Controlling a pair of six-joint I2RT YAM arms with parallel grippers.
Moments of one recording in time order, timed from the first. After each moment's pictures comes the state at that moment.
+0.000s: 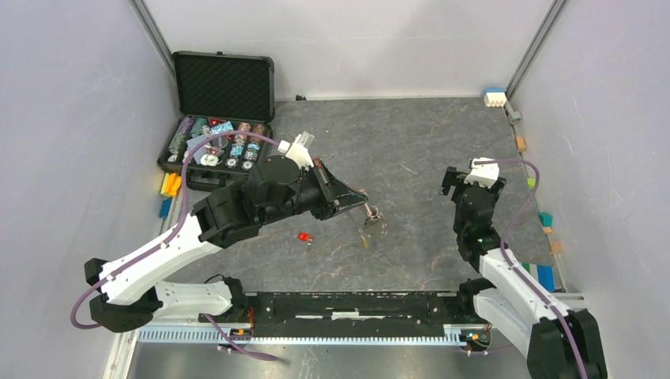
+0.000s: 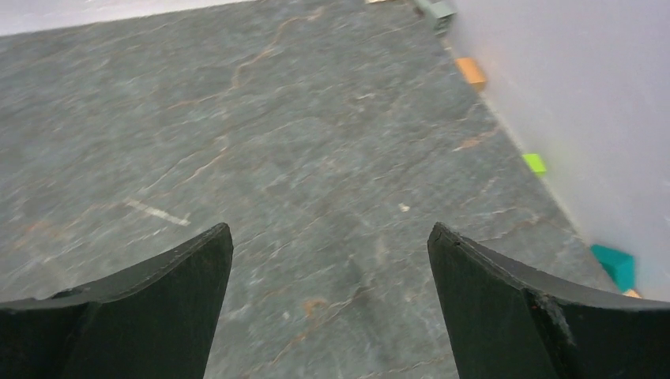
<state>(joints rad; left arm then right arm) -1.09 1.09 1.35 -0.60 -0.08 -1.28 0.25 0.89 0.30 0.46 0.61 0.03</state>
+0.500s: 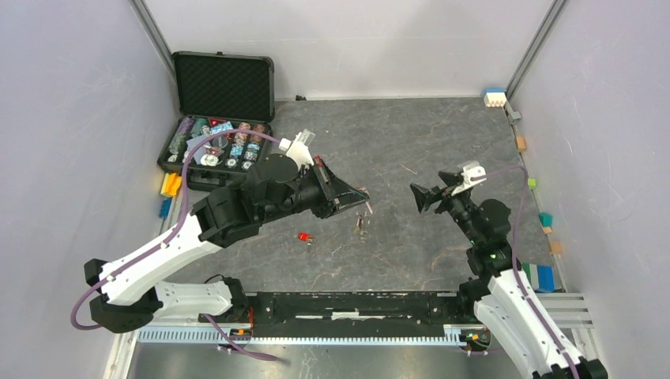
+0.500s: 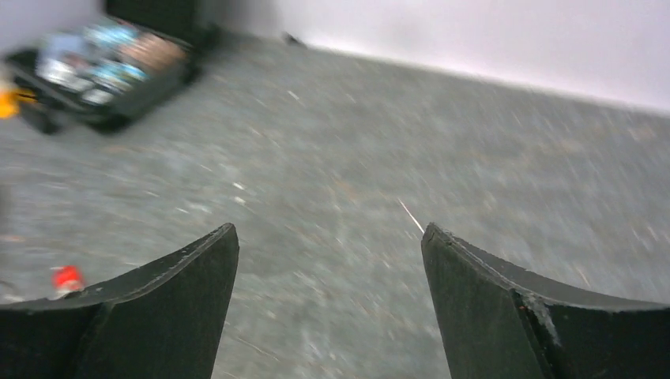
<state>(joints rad) -1.08 1.09 1.36 -0.58 -0.05 -1.27 0.25 0.62 0.35 0.21 -0.16 0.06</state>
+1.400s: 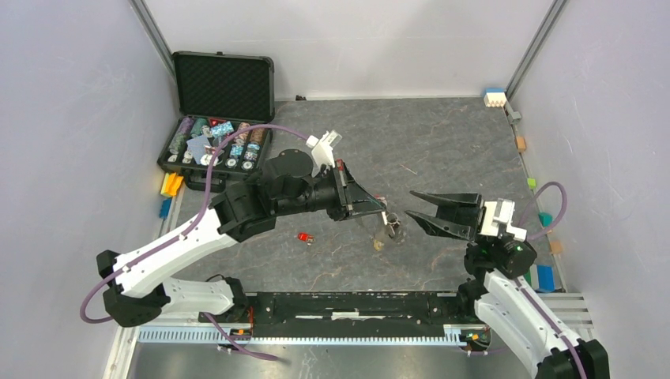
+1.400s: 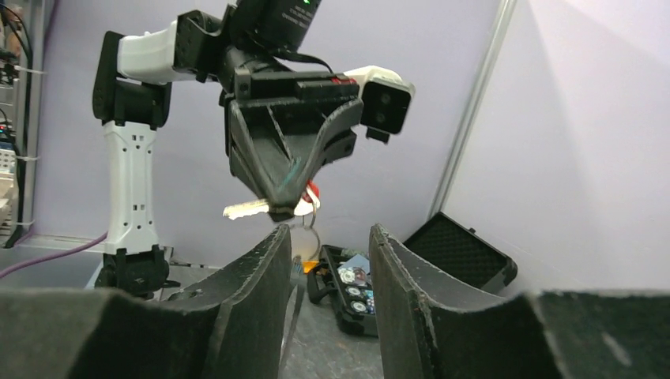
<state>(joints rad) -1.07 1.16 1.35 -0.48 0.15 -1.20 0.30 0.67 0.26 1.45 -0.80 0.55</state>
